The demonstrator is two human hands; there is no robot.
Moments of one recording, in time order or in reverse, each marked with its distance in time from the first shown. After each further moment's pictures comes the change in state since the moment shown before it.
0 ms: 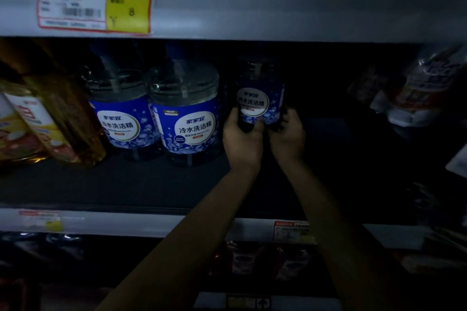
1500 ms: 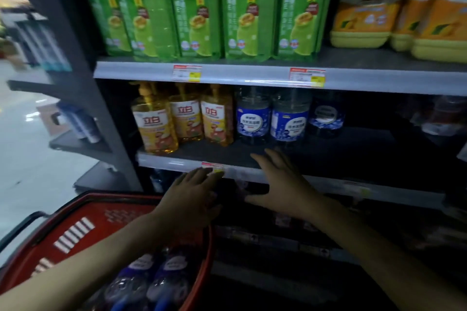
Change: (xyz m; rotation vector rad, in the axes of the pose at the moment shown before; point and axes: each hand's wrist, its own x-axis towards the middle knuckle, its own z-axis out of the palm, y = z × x) left_hand -0.166 0.147 -0.422 1.433 -0.618 0.261; right_hand -0.294 -0.196 0.035 -0.885 -0.943 -0.341
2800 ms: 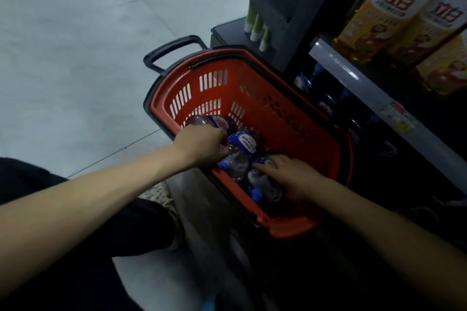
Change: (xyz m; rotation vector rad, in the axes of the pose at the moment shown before) left_hand -0.207 -0.181 0.152 -0.177 -0.083 -0.679; right_hand 0.095 -0.146 0.286 -0.839 -0.708 -0.804
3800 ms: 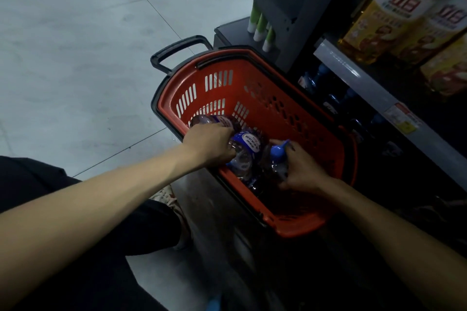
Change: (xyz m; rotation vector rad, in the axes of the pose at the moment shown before) left_hand 0.005 -0.002 0.006 0.032 0.015 0.002; right_hand 0.013 0.017 0.022 0.771 0.366 0.248
